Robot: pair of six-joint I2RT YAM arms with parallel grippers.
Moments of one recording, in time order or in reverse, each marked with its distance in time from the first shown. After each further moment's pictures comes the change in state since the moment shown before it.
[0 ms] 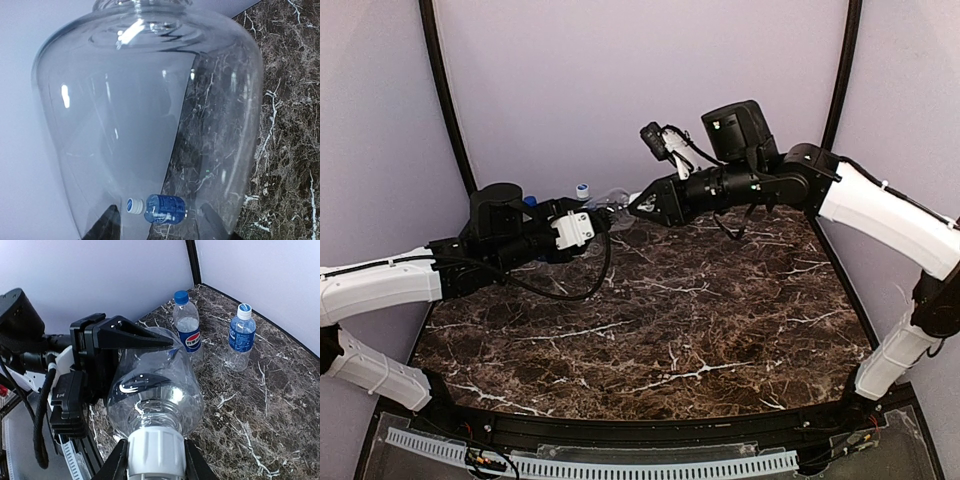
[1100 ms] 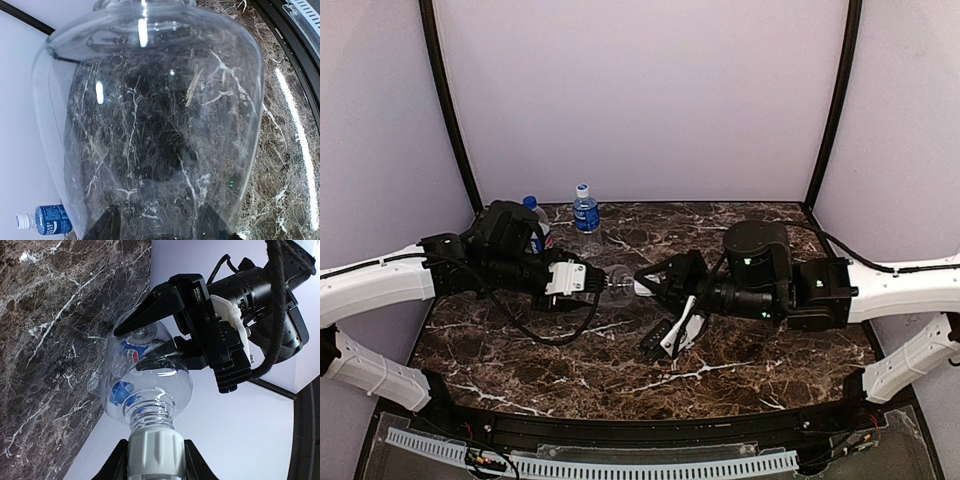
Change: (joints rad) left arm -0.010 -0.029 0.033 -0.547 0.369 -0.061; right arm 0.313 -0.288 -0.694 0.546 0.365 -1.983
